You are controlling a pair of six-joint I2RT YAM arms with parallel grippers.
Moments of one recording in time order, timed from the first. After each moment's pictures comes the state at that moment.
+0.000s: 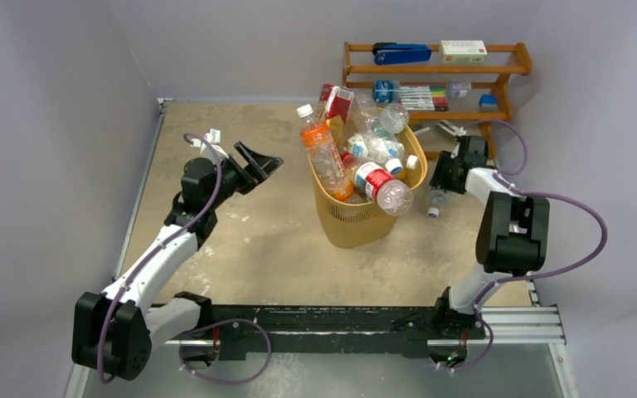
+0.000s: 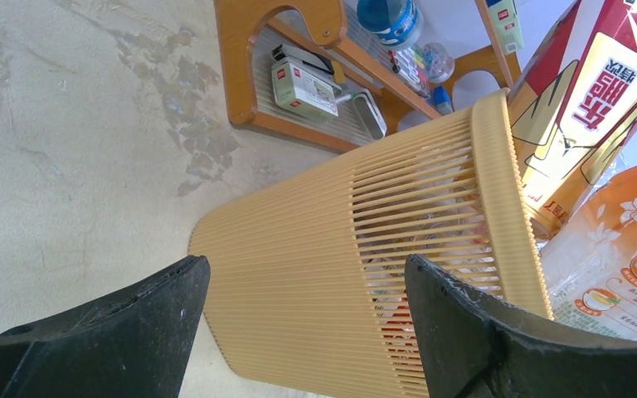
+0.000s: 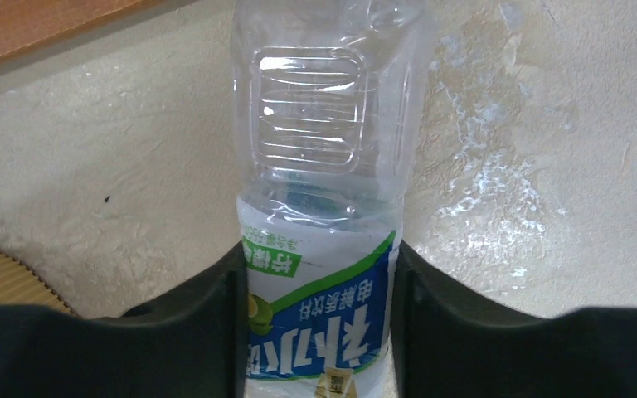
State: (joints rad) left arm -0.26 1.07 0.67 0.22 0.31 -0.93; right arm -0.16 1.70 1.03 -0.25 -0.02 0.16
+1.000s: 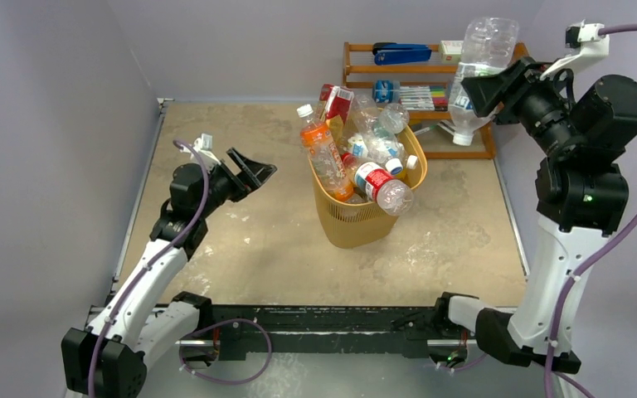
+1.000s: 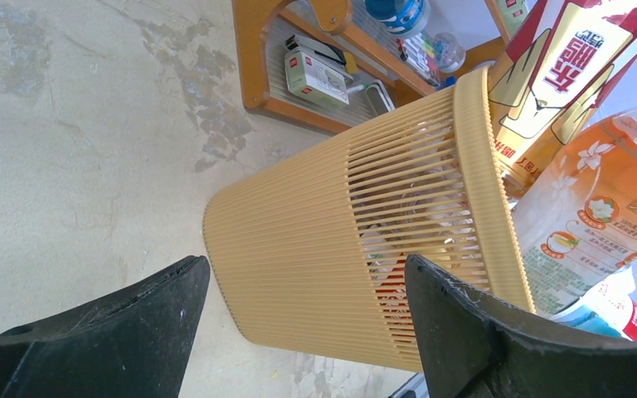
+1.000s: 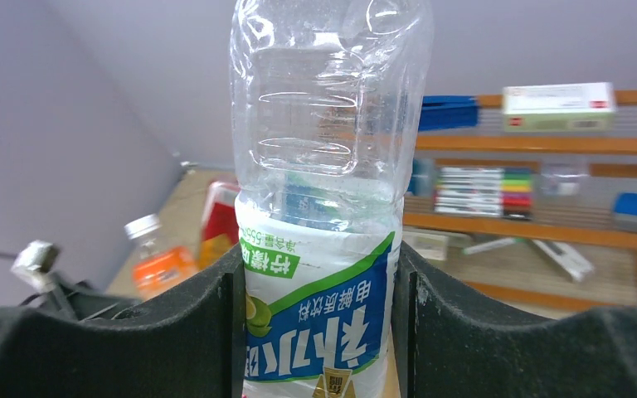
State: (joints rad) left arm -0.26 0.92 0.70 0.00 0.28 -0.89; right arm -0.16 1.20 2.00 -0.81 -0.40 0.27
